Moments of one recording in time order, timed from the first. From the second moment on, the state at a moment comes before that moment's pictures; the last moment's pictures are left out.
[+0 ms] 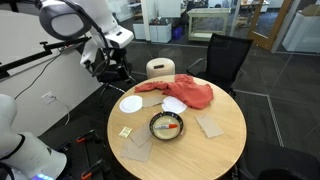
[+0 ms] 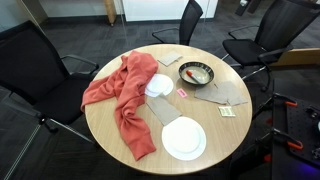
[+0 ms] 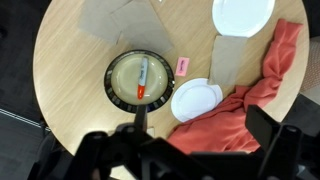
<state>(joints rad) -0.08 -0.40 -0.03 -2.40 0.12 2.19 0.17</state>
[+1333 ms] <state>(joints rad) -0.11 0.01 -0.07 -2.40 0.10 2.52 0.17</state>
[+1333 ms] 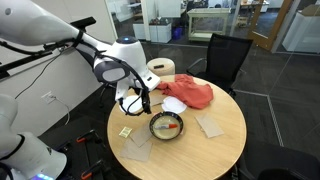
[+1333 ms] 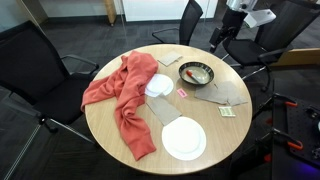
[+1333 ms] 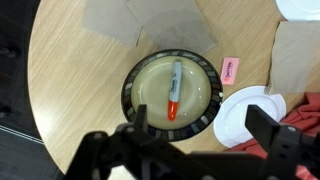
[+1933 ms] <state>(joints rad) -0.11 0.23 -0.08 -2.29 0.10 2.54 0.16</state>
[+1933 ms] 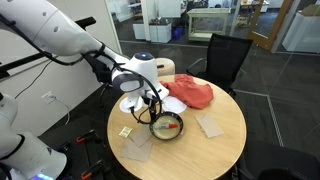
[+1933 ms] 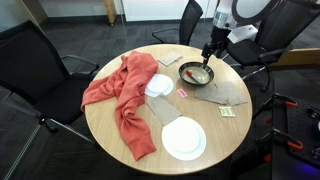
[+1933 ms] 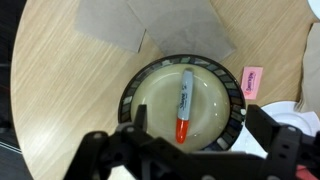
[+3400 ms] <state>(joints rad) -0.08 0.60 -0.10 -2.05 0.10 2.68 0.16</state>
